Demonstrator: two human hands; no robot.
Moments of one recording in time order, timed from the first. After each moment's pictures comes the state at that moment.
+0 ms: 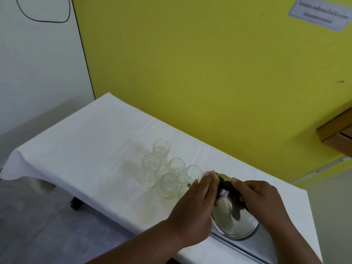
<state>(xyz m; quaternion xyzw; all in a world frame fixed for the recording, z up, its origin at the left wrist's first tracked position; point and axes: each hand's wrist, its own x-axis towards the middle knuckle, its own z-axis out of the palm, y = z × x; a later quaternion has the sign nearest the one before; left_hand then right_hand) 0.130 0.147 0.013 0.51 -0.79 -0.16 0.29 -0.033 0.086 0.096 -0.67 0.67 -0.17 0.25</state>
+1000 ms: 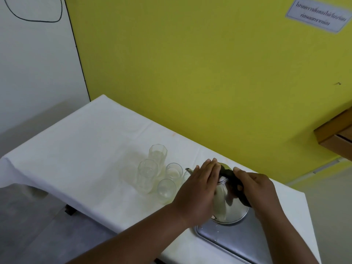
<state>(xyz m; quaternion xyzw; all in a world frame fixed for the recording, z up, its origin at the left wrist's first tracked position) 0.133 0.091 0.020 0.53 -0.77 -0.13 0.33 -0.030 0.041 0.078 -0.59 0.68 -0.29 0.33</state>
